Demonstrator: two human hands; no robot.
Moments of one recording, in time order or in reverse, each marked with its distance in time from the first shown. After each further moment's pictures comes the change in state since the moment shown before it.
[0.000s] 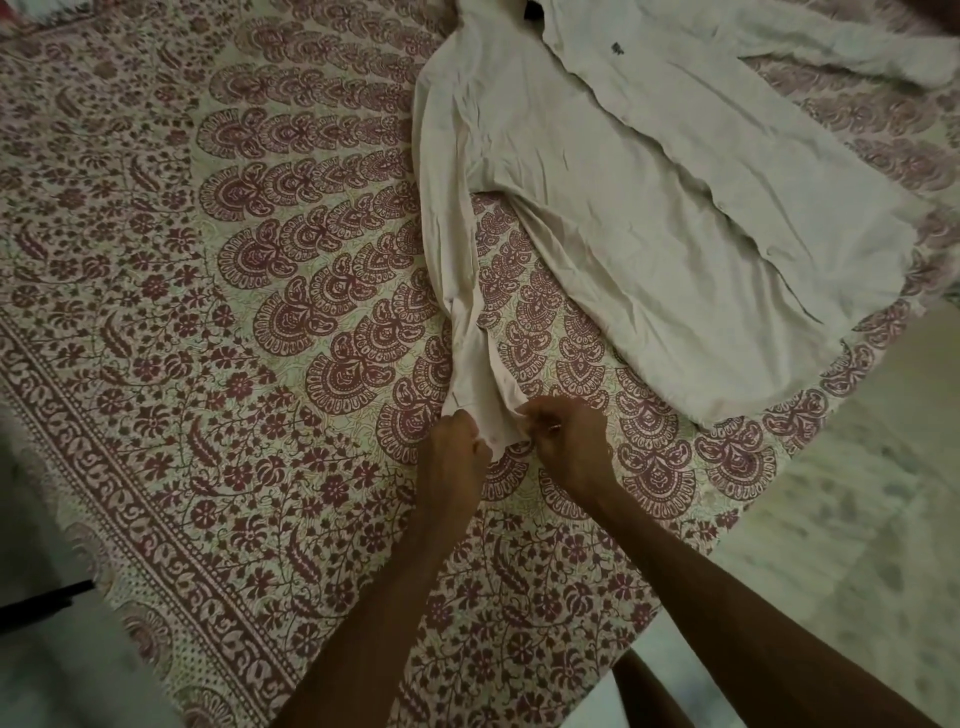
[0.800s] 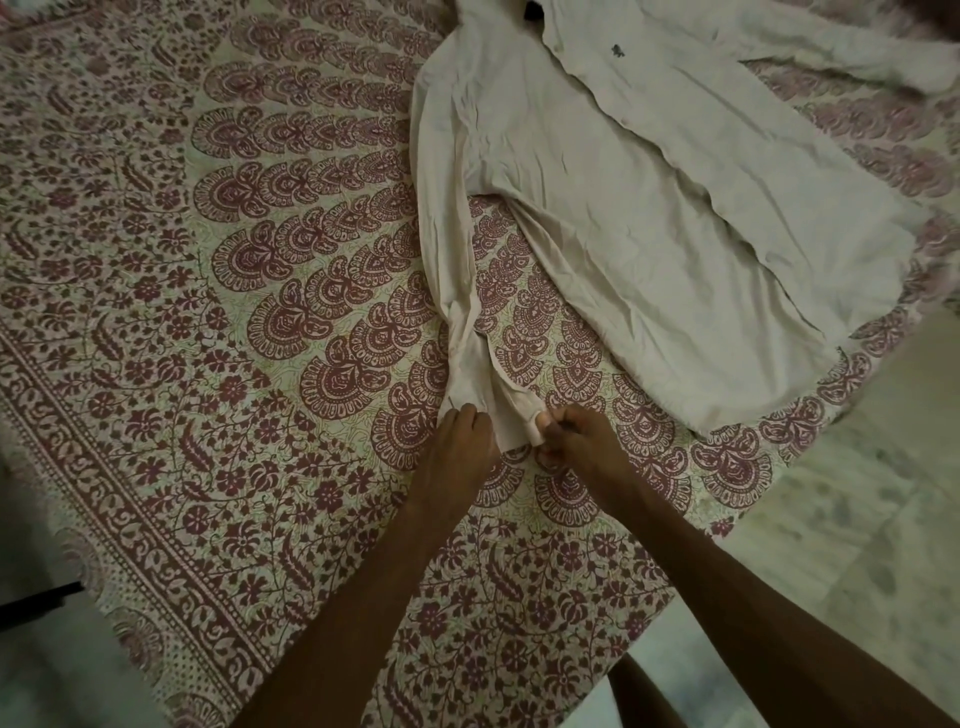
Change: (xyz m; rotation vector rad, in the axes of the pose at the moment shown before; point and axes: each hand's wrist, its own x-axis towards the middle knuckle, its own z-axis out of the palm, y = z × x) left_hand 0.015 -0.014 0.013 0.344 -0.085 0.567; right_hand 0.005 0.012 -0.023 0.513 -0.215 0.406
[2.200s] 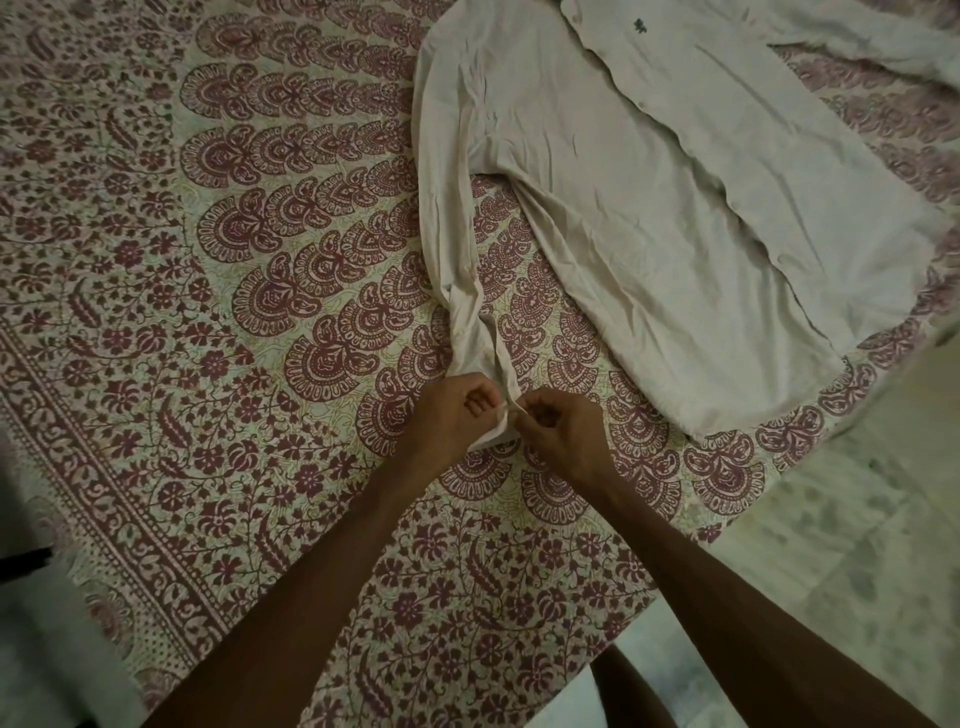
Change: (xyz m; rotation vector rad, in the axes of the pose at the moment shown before) left_hand 0.033 -0.001 -0.031 -0.774 0.047 -0.371; right_hand 0.005 -0.016 0.004 -0.372 0.047 -0.326
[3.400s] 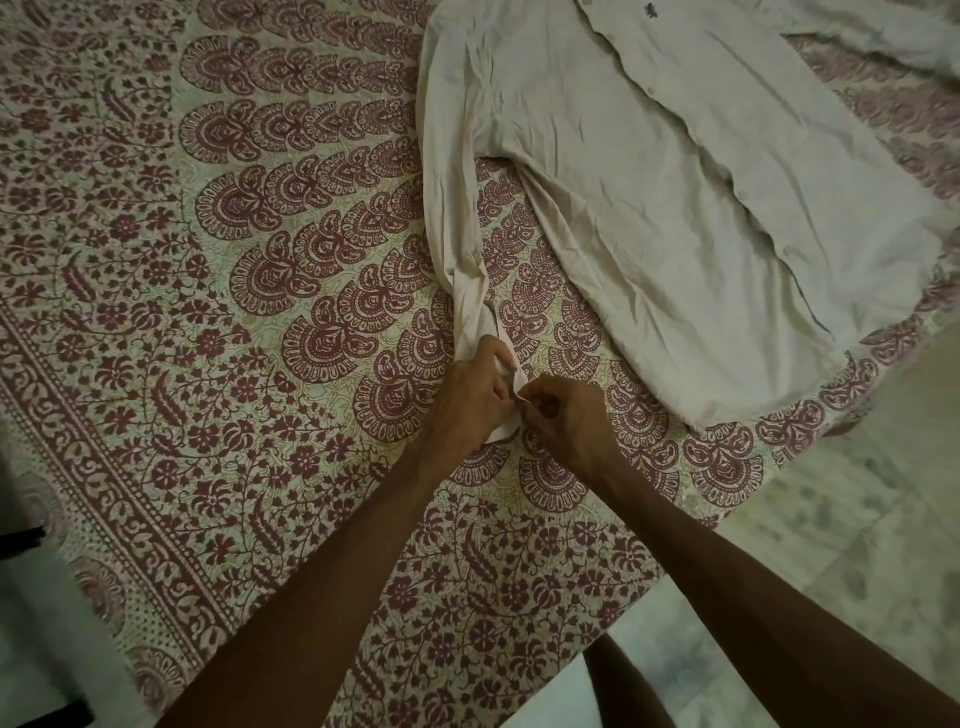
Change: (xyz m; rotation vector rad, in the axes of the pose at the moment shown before) left_hand 0.010 0.011 0.020 0.070 0.004 0.085; right_hand 0.004 0.007 -0.005 -0.274 -0.013 -0.159
